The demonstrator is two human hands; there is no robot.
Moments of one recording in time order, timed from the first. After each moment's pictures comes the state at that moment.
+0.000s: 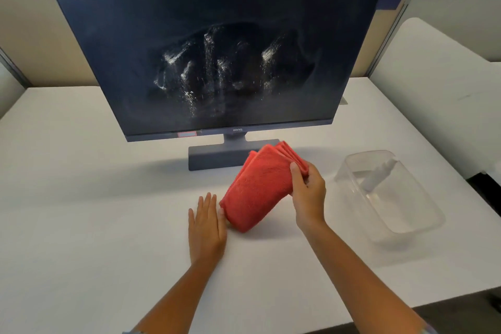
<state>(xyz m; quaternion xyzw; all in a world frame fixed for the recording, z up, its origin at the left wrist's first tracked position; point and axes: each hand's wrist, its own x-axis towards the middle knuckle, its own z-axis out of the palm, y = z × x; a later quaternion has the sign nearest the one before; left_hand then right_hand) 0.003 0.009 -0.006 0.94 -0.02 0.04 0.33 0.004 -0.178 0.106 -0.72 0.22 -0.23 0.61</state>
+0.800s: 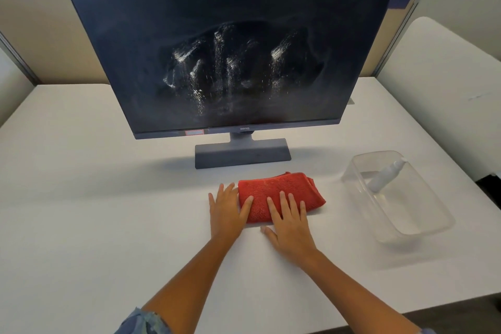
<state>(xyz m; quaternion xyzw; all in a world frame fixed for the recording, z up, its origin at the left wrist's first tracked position) 0.033 -0.018 0.014 0.94 -0.06 -0.01 0.34 -0.032 -0.170 0.015 -1.00 -0.03 -0.02 0.03</state>
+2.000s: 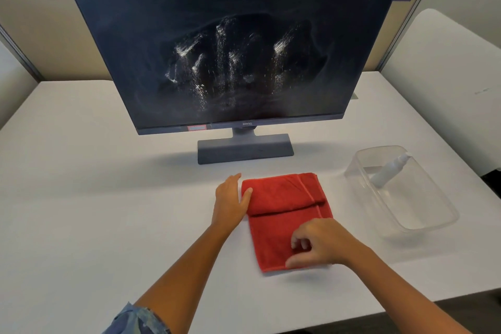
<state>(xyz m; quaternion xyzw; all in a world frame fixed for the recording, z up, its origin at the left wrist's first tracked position) 0.039 -0.012 0.035 0.90 -0.08 -0.05 0.42 -0.055 -0.225 0.077 -0.96 -0.18 0.20 0.10</state>
